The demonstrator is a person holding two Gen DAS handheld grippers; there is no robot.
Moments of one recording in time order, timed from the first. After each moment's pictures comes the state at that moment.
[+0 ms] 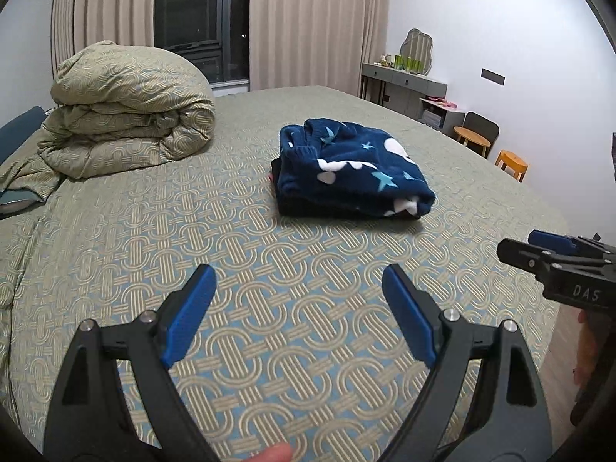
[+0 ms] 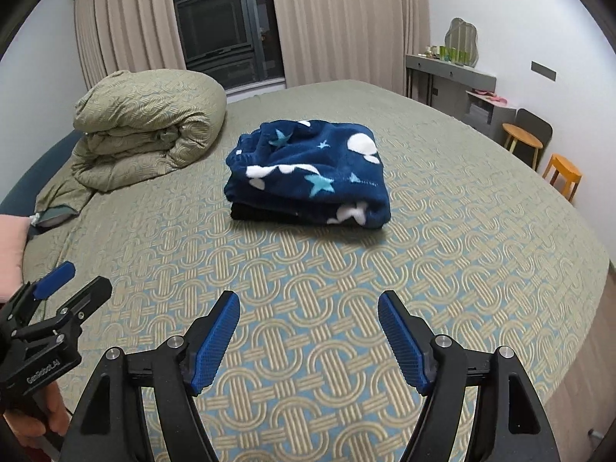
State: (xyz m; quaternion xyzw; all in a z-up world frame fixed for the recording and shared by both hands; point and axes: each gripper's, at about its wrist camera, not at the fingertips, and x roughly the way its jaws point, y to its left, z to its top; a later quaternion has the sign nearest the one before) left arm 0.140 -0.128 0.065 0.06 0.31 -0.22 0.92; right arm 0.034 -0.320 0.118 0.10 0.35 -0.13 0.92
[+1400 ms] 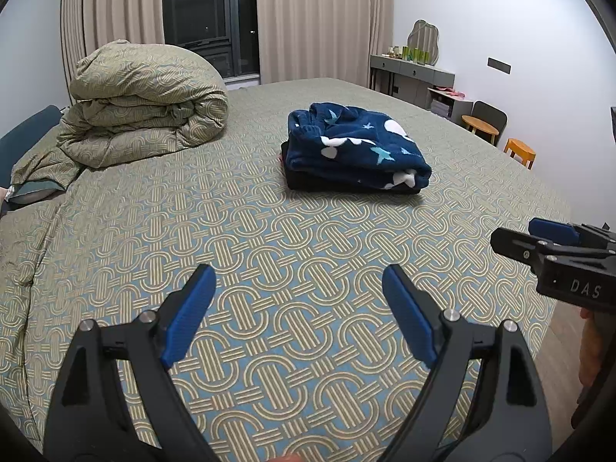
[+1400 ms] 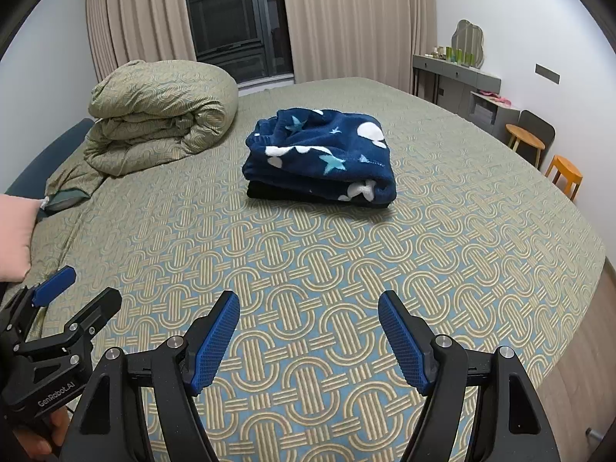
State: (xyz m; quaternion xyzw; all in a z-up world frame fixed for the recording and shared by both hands) left arm 0.093 -0.116 0.057 0.08 0.32 -0.20 0.92; right arm -0.003 -0.289 0.112 0.09 0.36 -0.12 0.92
